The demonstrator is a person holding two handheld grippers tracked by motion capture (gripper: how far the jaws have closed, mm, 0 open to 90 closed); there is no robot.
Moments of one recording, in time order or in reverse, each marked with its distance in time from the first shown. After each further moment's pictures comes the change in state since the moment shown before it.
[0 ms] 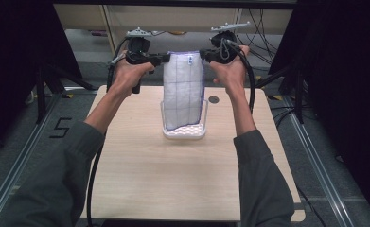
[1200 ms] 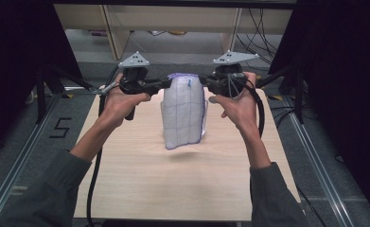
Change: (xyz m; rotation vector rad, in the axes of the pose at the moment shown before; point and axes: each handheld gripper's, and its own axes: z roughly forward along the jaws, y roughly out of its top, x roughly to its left) left arm -0.062 -0.035 -0.058 0.007 -0.104 0.112; right arm 0.047 -0.050 -0.065 -0.044 0.070 -0.142
